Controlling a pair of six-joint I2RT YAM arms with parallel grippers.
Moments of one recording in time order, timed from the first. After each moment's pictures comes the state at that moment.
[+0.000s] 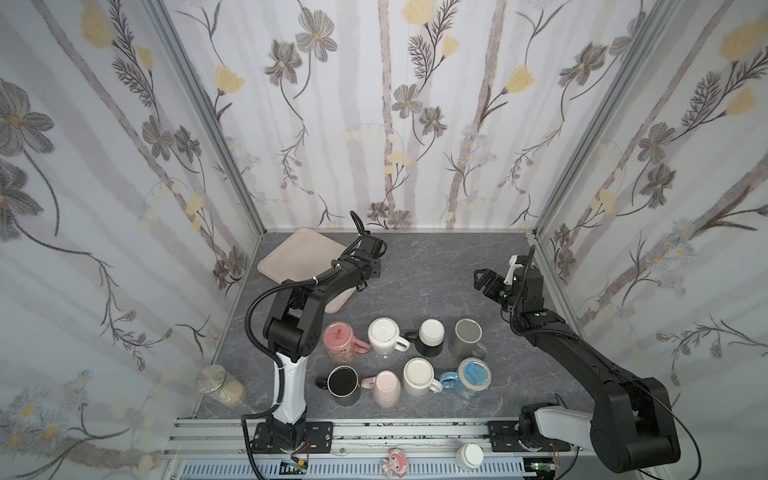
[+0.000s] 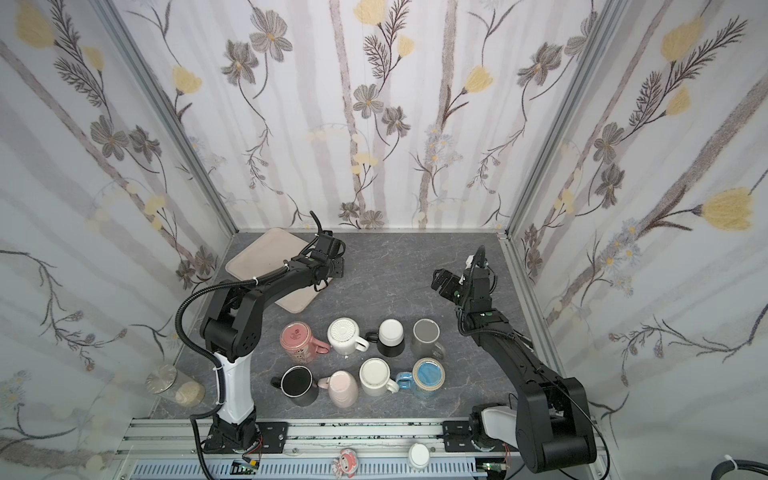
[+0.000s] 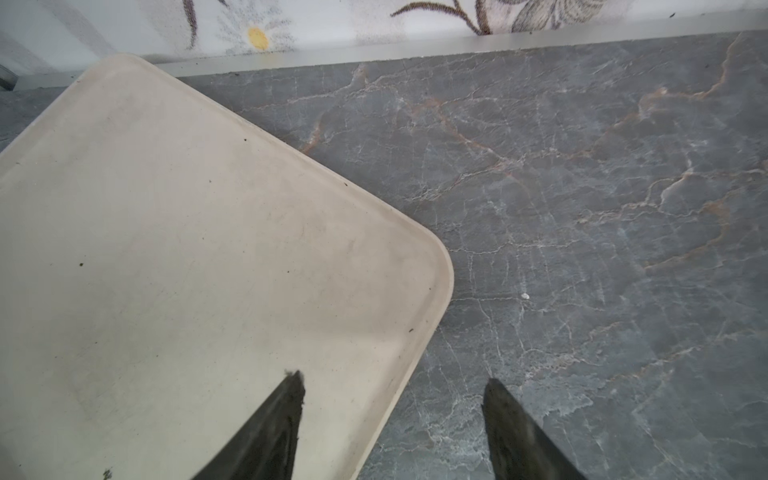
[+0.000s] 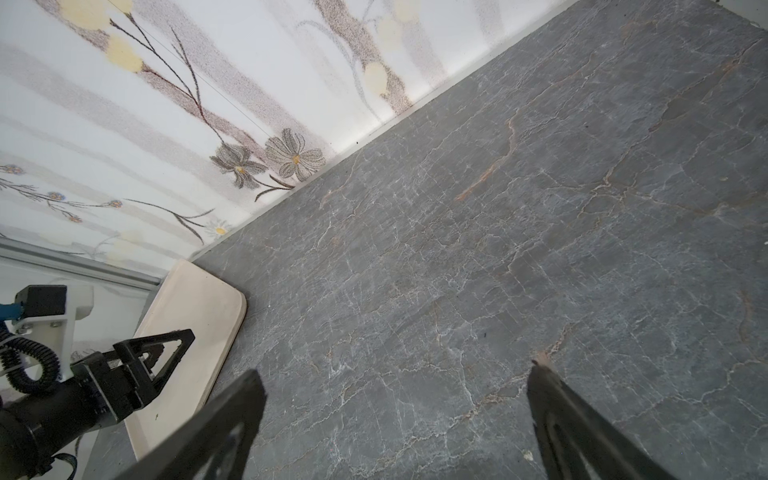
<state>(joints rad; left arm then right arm) -0.46 2.05 1.51 -0.34 -0.35 -0.29 0.16 1.24 0.70 0.07 -0.06 0.63</state>
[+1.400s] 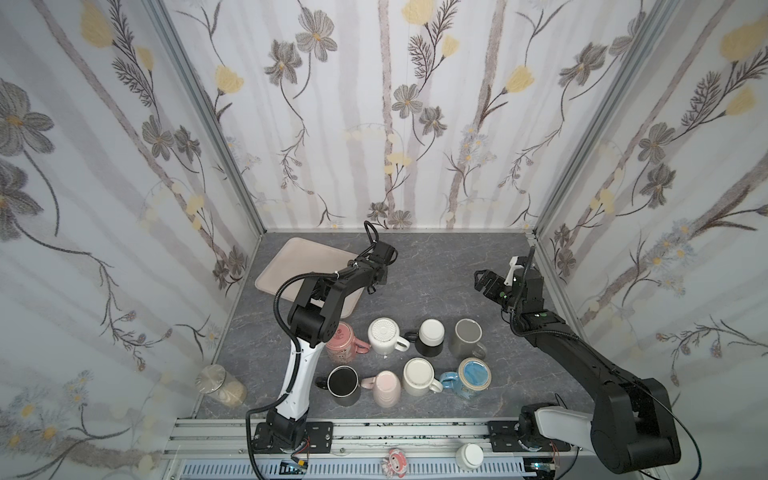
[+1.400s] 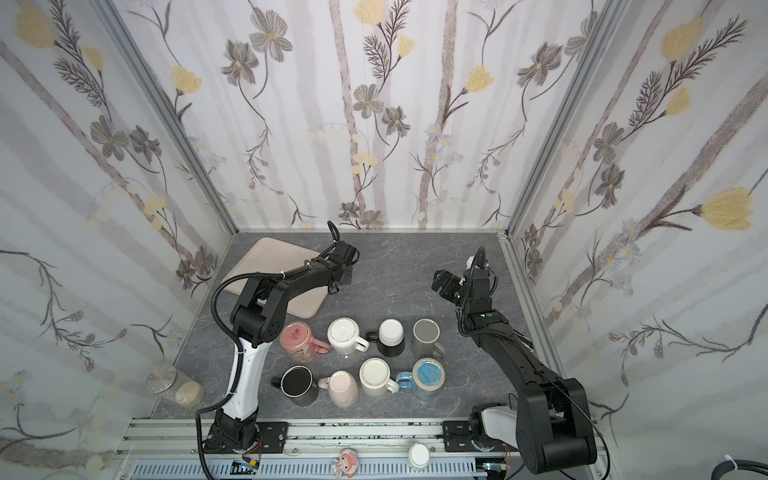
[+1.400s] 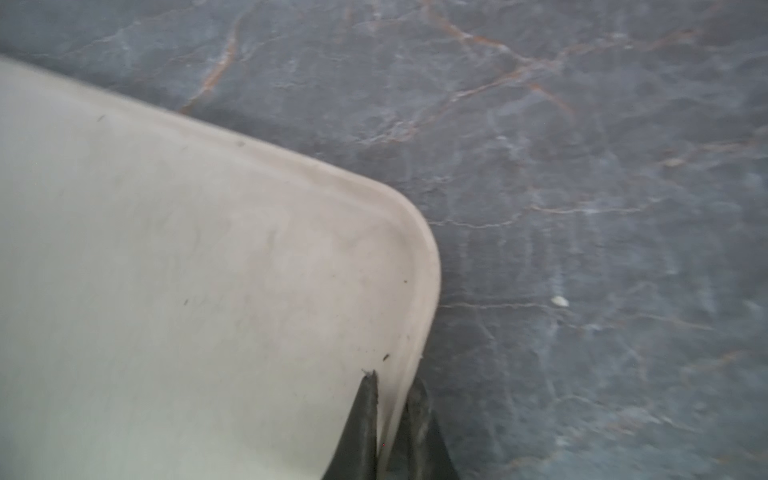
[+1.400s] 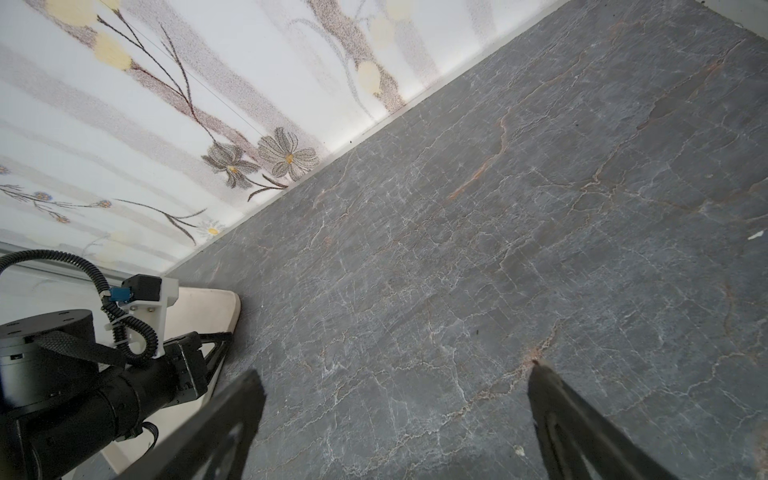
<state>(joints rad) -0.51 2.27 1.68 -0.42 -0.34 -0.32 0.16 1.24 0.69 0.07 -0.05 0.63</state>
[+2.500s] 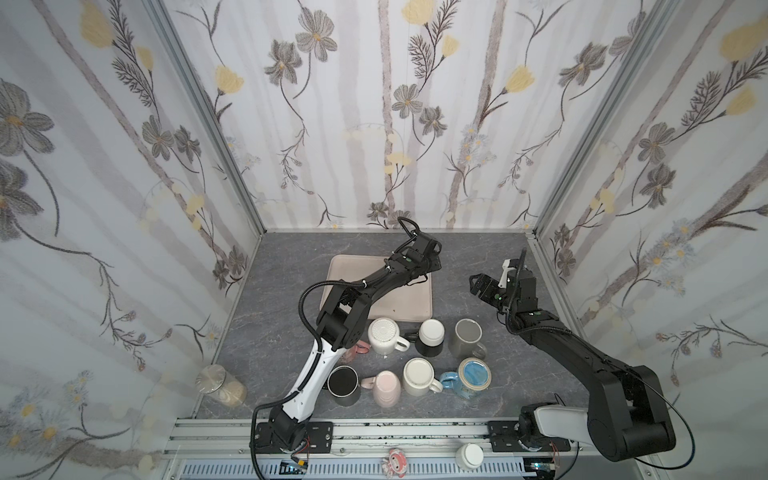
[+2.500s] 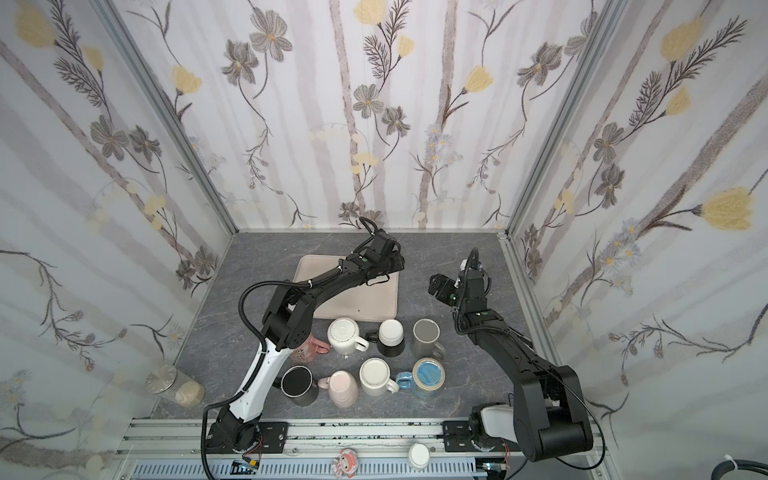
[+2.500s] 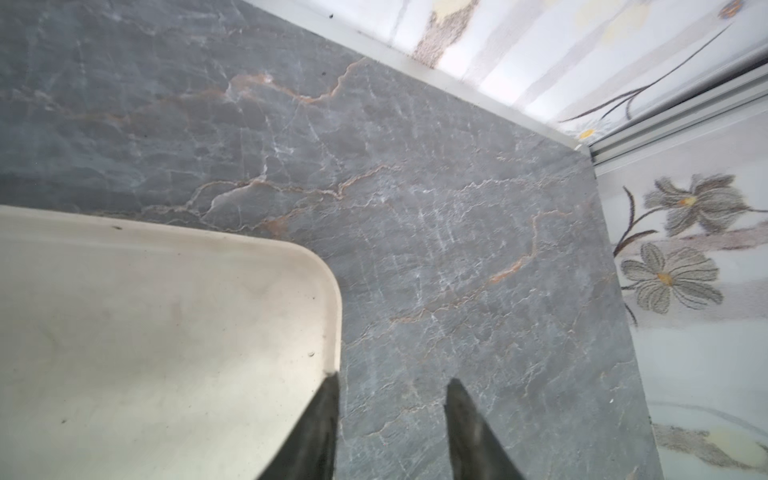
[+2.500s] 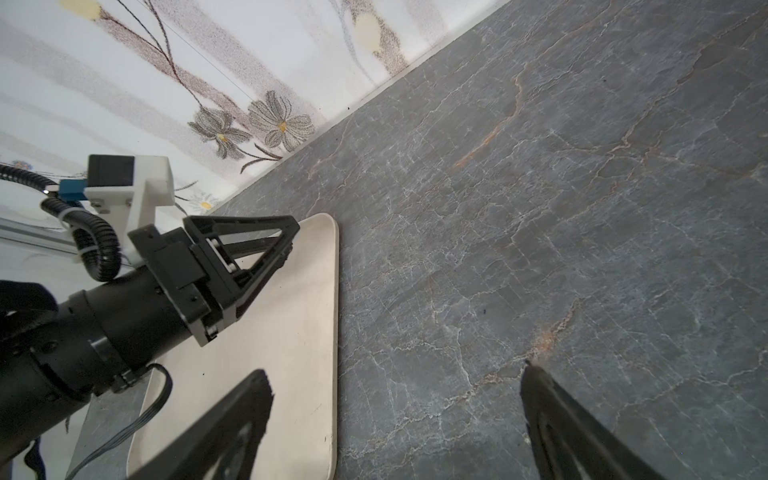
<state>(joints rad) -0.70 2.41 2.05 -0.28 -0.03 -0.79 0.19 1.30 0.69 0.08 -0.08 0.63</state>
